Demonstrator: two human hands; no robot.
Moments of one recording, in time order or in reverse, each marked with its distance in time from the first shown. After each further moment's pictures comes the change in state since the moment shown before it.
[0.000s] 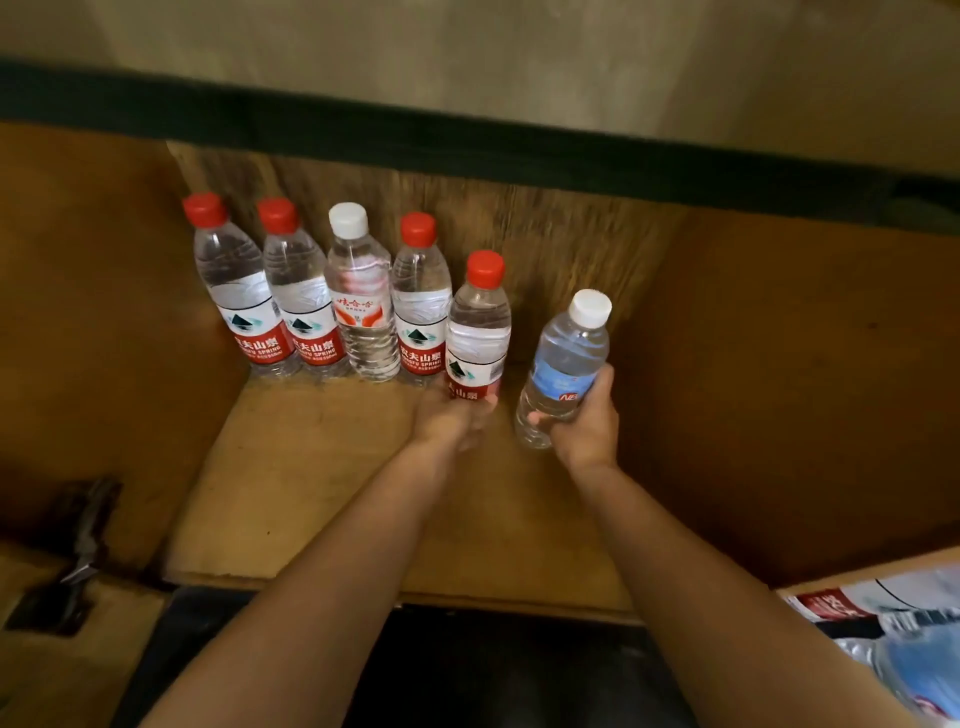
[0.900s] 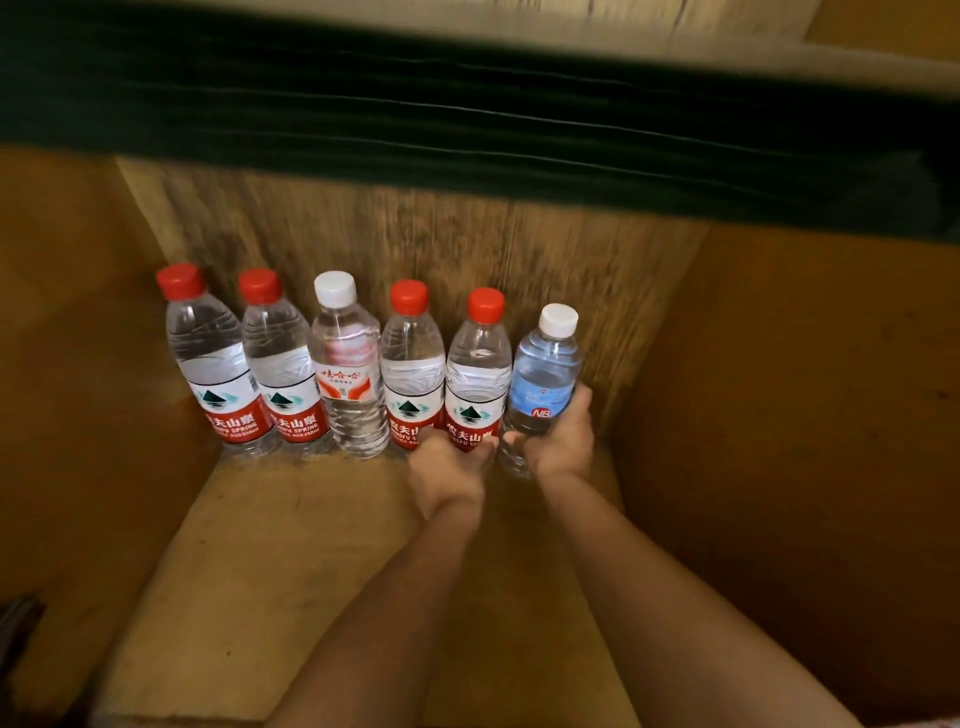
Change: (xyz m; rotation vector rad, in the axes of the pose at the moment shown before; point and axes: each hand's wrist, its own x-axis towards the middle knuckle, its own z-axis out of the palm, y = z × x) left_hand 0.058 -0.011 0.017 0.673 0.446 0.254; right_hand 0.056 -0.020 0.044 0.022 0.120 0.009
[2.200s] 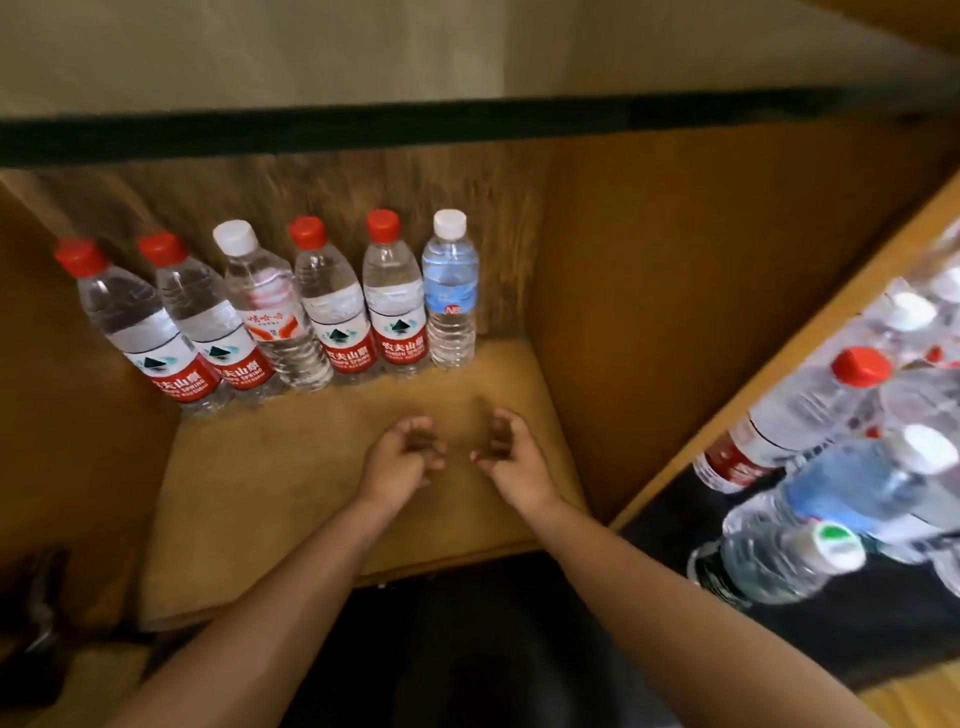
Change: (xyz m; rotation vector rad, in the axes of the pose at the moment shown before) left_hand -0.078 -0.044 -0.052 -0.194 -0.633 0.011; right_hand -0.129 0.049 -0.062 0.187 -0.277 0.201
